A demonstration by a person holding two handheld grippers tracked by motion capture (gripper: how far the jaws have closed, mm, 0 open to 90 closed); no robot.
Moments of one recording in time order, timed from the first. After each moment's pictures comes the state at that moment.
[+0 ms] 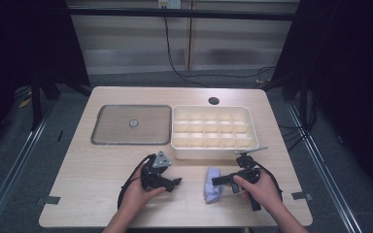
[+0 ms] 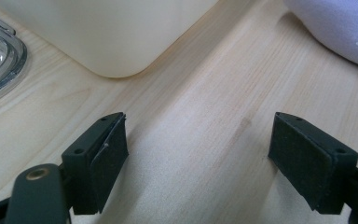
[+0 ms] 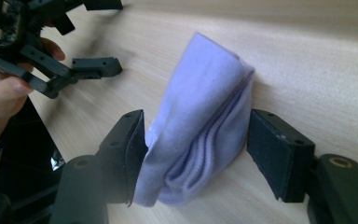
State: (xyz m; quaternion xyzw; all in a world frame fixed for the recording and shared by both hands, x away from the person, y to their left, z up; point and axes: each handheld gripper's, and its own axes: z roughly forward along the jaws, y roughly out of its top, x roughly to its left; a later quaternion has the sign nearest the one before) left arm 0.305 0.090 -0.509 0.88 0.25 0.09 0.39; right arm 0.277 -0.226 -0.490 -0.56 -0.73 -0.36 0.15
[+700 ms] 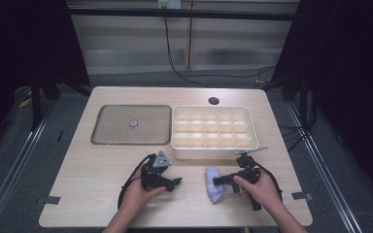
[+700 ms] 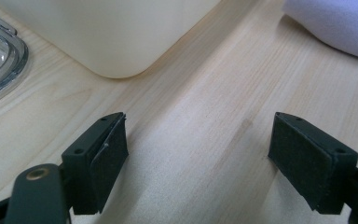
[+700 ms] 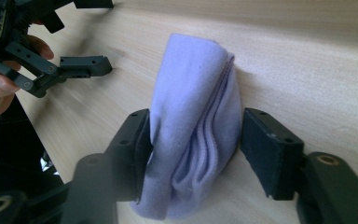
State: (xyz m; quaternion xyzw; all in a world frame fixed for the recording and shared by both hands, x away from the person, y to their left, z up) left arm 0.306 0.089 -0.509 0.88 0.25 0.09 0.39; right arm 0.279 -0.228 -0.492 -0.56 -0.73 -0.36 0.14
